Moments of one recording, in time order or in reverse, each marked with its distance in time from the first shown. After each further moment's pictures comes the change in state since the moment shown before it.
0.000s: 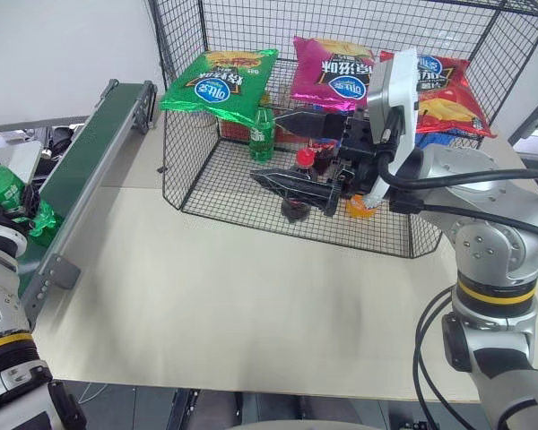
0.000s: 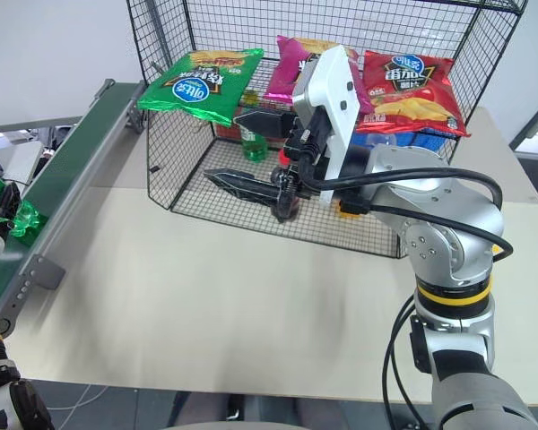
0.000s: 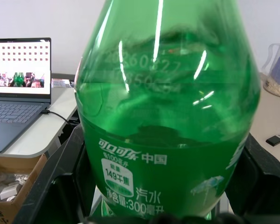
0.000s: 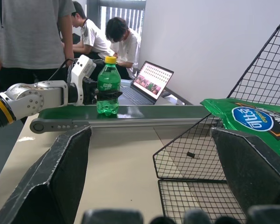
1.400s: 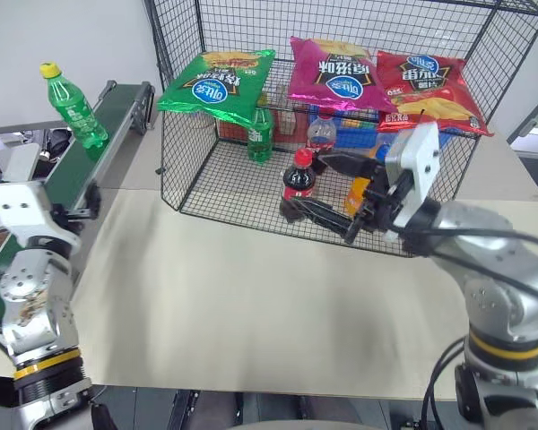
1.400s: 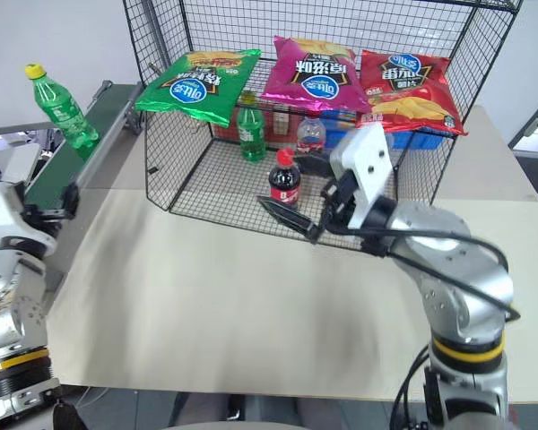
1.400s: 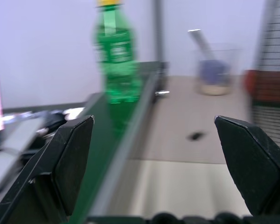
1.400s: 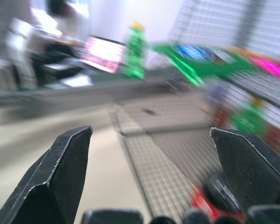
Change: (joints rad) left arm 0.100 -0.172 -0.057 -0.322 0.090 0.004 0.061; right arm 0.178 -0.031 -0.055 -0.095 -0.074 -0.001 -0.005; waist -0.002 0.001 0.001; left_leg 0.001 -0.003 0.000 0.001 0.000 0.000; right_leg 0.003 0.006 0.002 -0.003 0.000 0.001
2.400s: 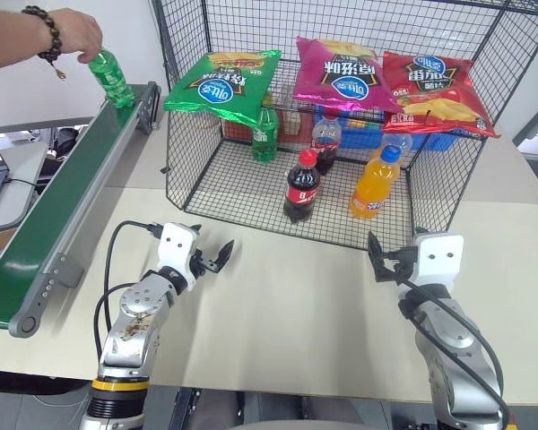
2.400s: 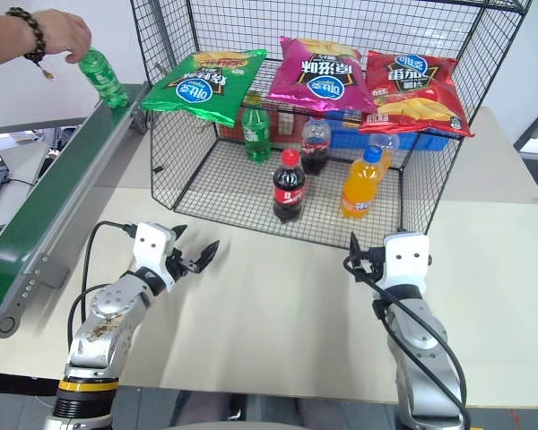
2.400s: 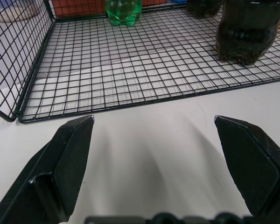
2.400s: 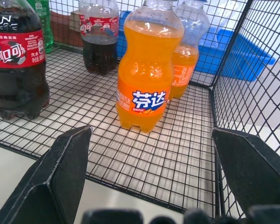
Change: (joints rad) left arm 0.155 -0.199 -0.549 -0.221 0.141 0.082 -0.183; right arm 0.757 0.312 -0.043 -0.045 -0.617 -0.379 -0.590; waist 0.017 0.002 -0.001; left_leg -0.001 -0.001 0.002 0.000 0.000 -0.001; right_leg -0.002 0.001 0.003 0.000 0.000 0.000
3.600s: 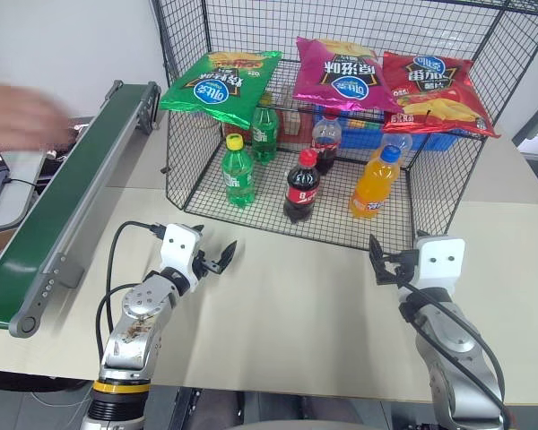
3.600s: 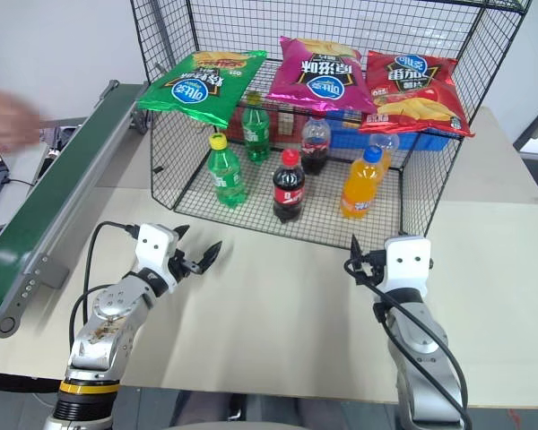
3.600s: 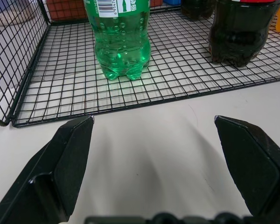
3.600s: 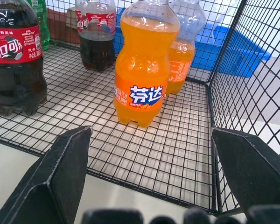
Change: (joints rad) left arm 0.004 -0.001 -0.023 -0.020 0.001 0.001 0.009; right arm 0.024 0.003 0.002 -0.013 0.001 0.000 -0.018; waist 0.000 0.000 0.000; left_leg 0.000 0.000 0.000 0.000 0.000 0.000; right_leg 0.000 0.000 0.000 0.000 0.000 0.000
